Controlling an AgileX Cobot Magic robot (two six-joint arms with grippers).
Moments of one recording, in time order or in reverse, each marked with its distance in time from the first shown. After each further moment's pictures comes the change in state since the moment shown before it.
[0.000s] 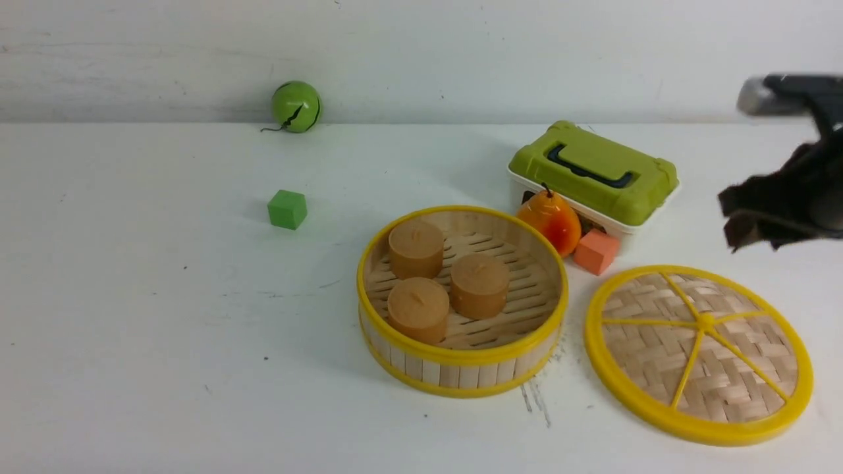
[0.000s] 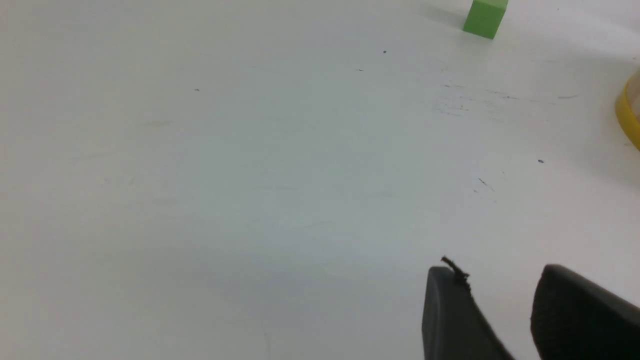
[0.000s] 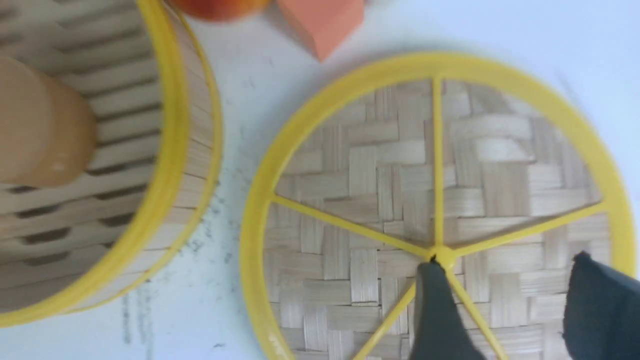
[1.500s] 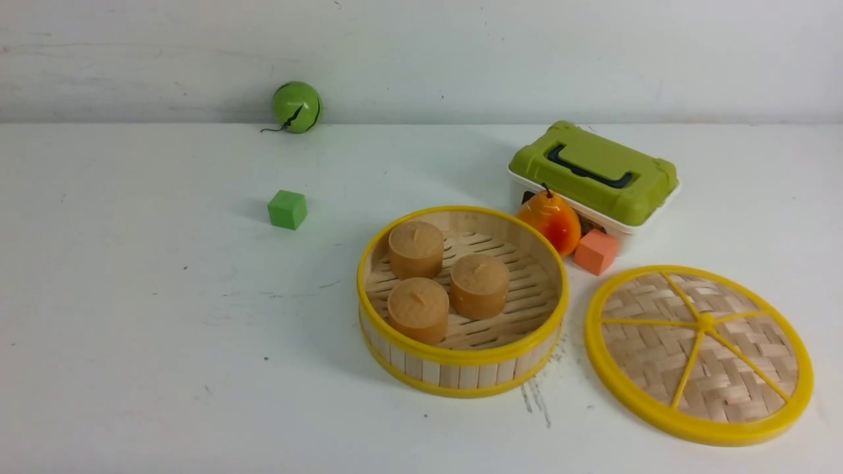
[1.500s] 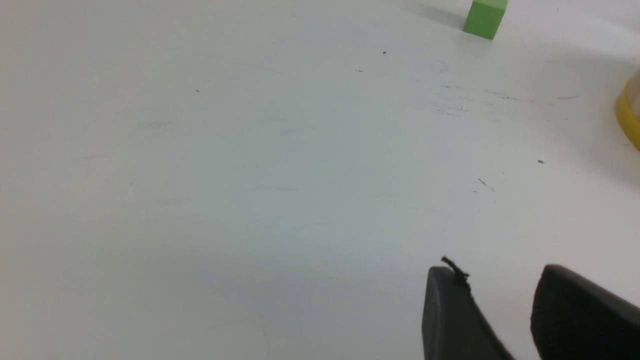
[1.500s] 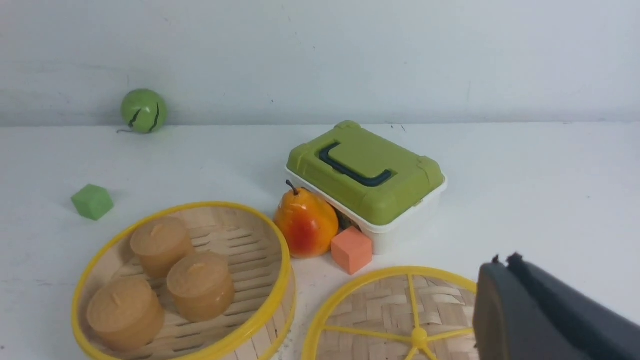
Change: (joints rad) right arm 0.000 -0.988 0.614 0.073 -0.378 -0.014; left arm 0.000 0.000 0.000 0.000 0.000 0.000
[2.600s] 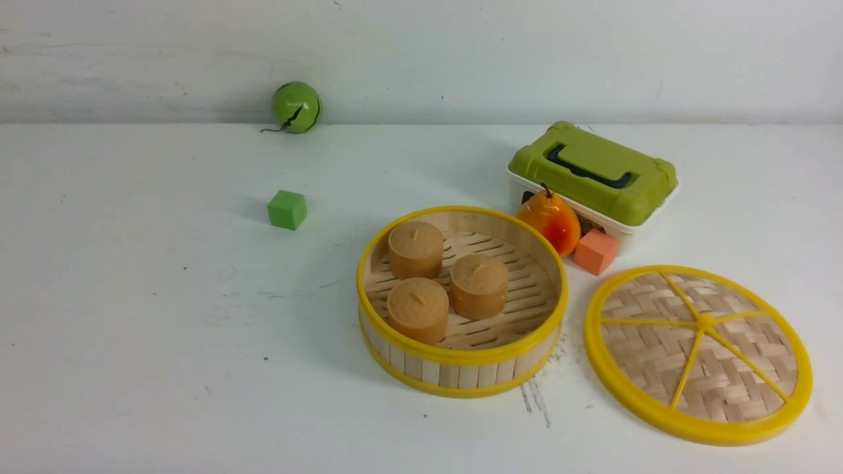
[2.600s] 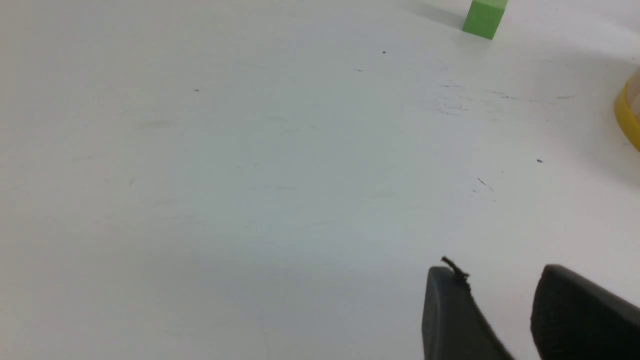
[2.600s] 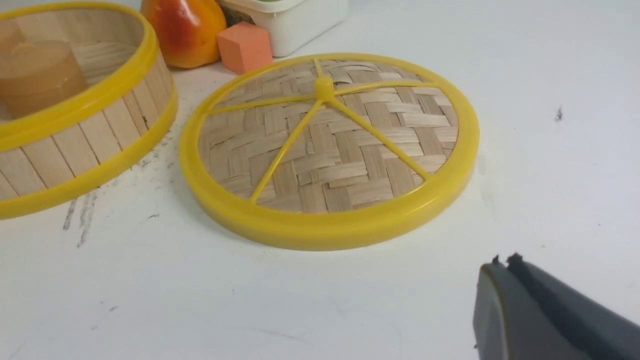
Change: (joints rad) right arm -0.045 -0.513 0.672 -0.230 -0.039 0.210; left arm 0.000 0.000 0.000 0.000 0.001 0.000
